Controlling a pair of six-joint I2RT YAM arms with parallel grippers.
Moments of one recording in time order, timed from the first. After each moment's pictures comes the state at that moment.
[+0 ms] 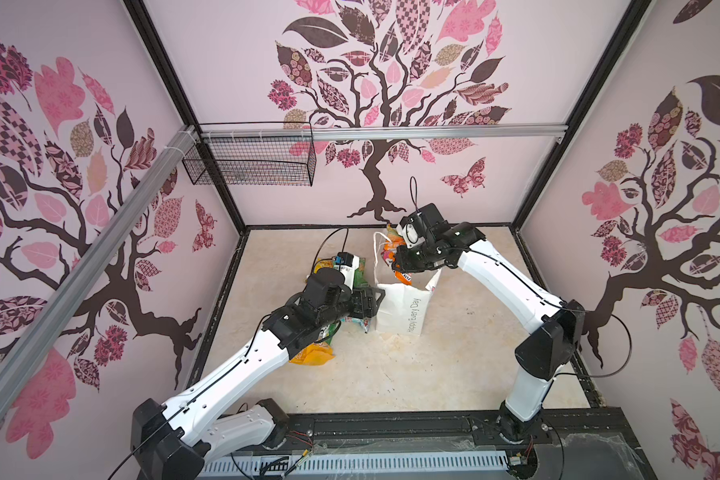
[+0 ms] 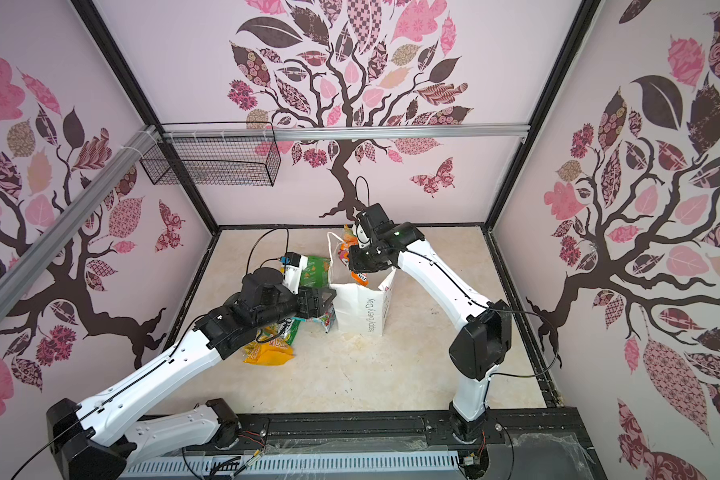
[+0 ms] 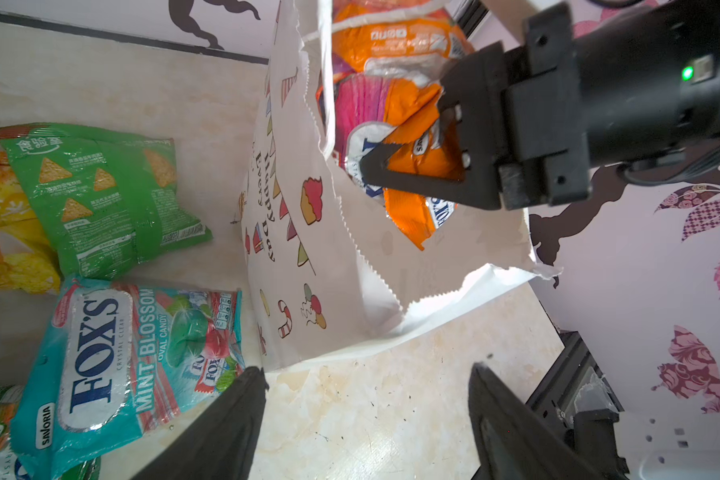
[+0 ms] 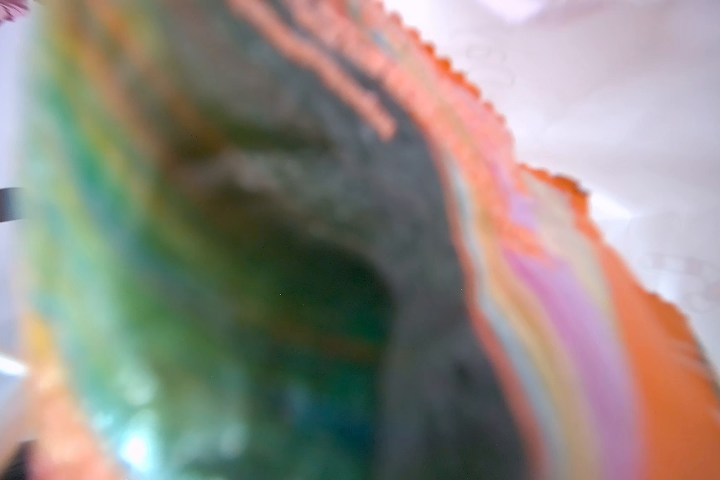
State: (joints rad) left arm -0.72 1.11 0.99 -0.37 0.07 -0.52; right arm 0.57 1.79 1.86 -1.00 -0.21 0.40
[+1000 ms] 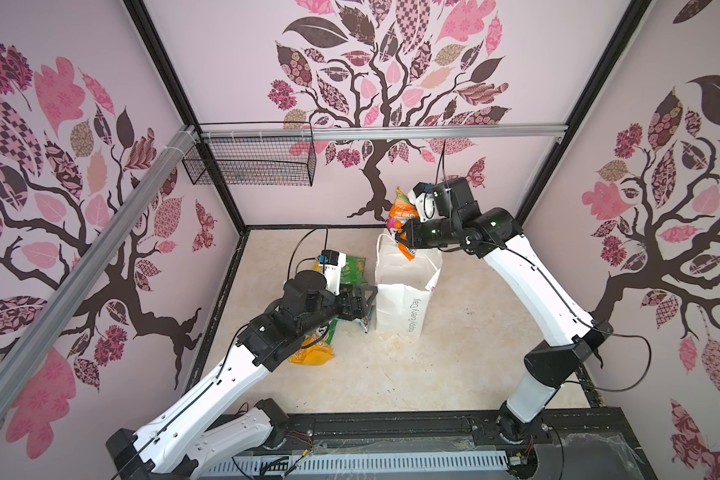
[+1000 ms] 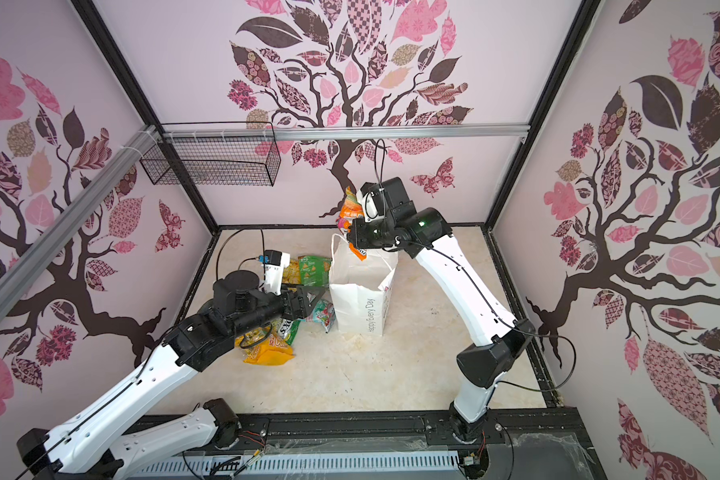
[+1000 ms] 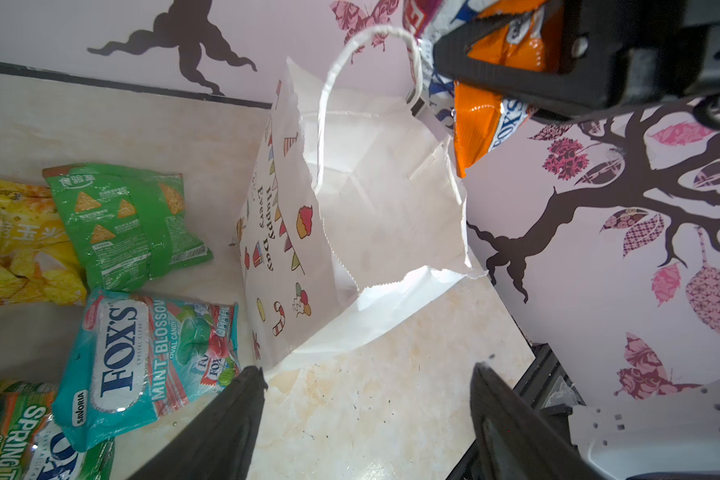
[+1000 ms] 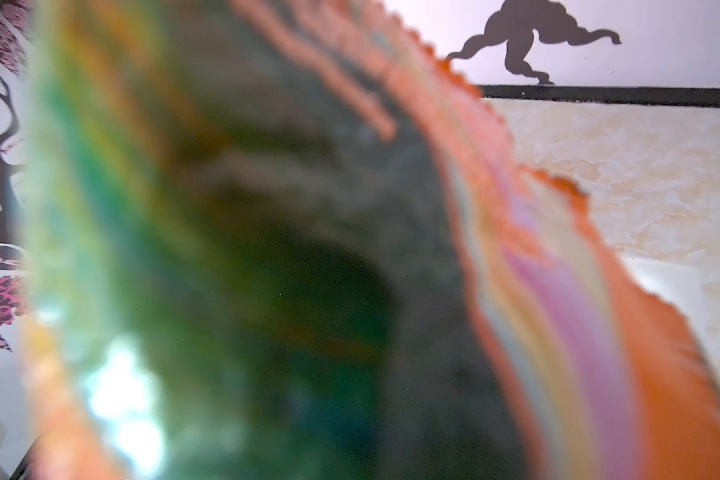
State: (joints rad) left arm -0.72 0.96 1.06 -0.47 0.04 -0.55; right arm 0.58 1.71 2.09 -1.02 -0.20 0.41
